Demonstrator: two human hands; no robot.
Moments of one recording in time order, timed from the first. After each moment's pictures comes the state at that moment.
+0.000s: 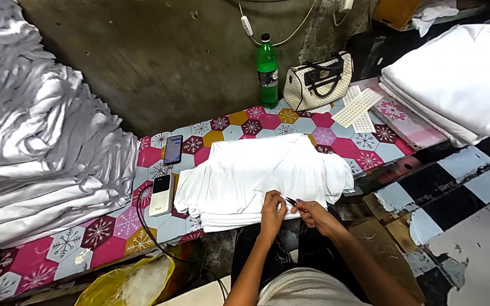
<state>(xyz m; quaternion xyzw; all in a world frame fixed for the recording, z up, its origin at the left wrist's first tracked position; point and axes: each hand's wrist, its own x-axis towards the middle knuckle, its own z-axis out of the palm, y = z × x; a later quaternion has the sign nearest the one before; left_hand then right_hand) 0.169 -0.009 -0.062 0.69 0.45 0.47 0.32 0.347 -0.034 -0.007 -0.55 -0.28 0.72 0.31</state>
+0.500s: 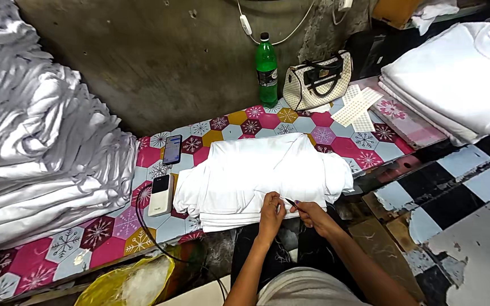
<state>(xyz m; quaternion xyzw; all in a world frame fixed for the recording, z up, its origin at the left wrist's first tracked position) 0.163 -0.012 -0.067 0.73 0.45 0.43 0.28 0.345 -0.036 -0.020 -0.57 -0.27 0.70 0.33</state>
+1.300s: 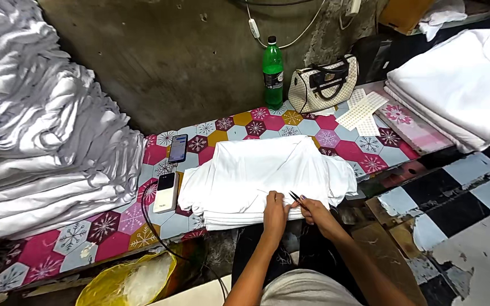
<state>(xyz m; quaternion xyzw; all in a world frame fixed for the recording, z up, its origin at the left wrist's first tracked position) 0.173 -0.011 -0.015 0.73 0.58 0.22 0.30 0.339 -0.035 0.001 -0.55 -0.37 0.65 0.38</state>
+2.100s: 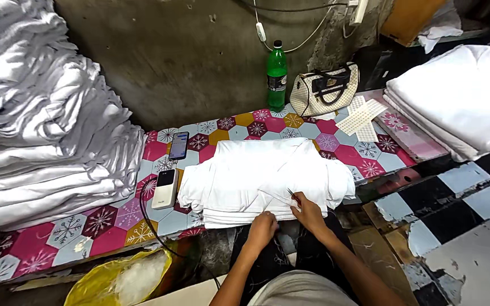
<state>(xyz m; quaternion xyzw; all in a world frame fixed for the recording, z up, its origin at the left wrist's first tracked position) 0.119 -0.027 -0.036 0.77 0.51 0.04 0.38 0.323 -0.022 -0.019 -0.69 -0.64 0.30 0.14</state>
